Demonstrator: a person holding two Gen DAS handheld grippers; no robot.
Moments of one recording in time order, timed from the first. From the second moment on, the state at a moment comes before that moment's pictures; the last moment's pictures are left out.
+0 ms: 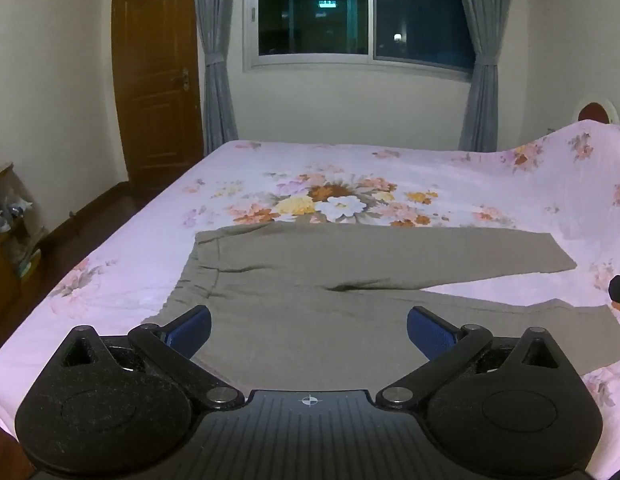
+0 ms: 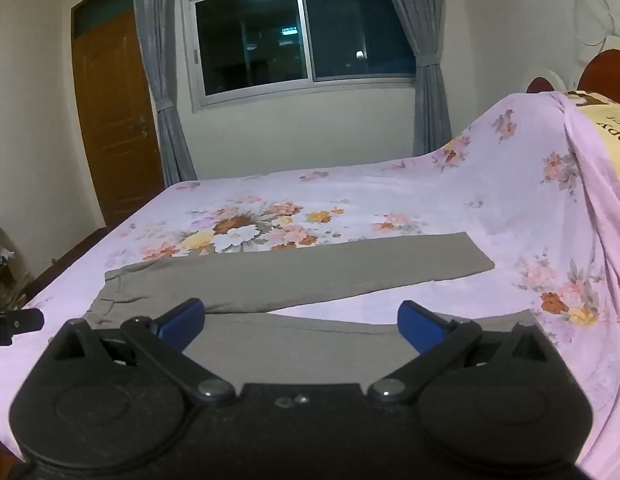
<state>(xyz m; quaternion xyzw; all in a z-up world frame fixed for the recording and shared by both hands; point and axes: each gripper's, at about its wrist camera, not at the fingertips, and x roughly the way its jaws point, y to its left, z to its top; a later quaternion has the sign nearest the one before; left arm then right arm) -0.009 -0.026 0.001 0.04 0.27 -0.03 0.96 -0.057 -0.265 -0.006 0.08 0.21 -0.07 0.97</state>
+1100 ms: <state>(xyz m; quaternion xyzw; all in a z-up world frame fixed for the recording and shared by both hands) 0.010 -0.019 -0.012 0.03 0.28 -0.03 0.96 -0.041 -0.261 -0.015 0.06 0.23 -0.07 0.97</state>
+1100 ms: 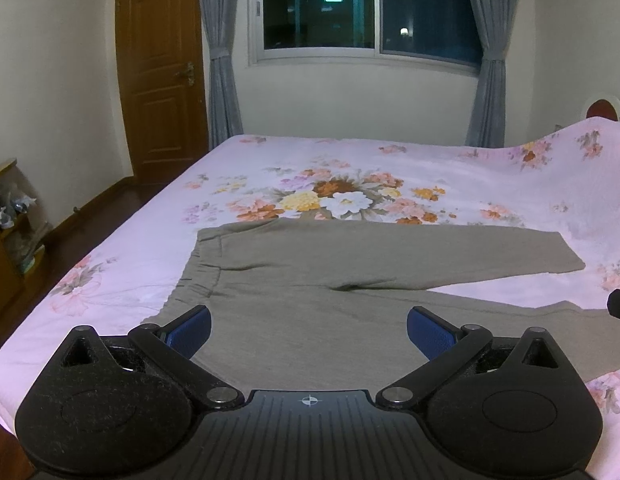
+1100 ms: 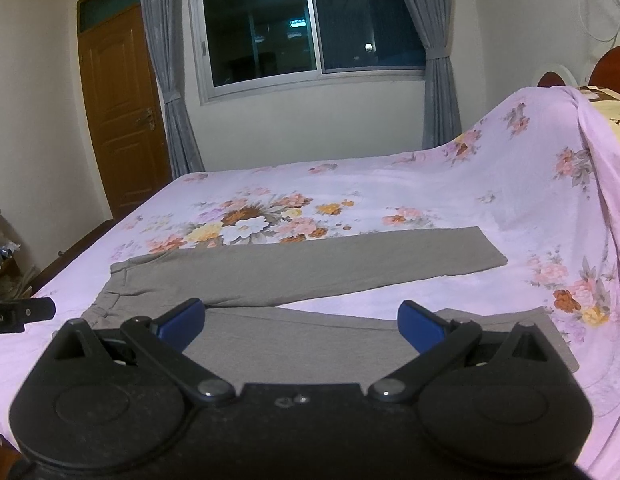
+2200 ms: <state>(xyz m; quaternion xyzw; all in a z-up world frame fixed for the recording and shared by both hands) 0.069 -0.010 -0.019 0.05 0.29 -0.01 0.96 0.007 -0.251 -0.019 0.05 0.22 -0.04 0.97</state>
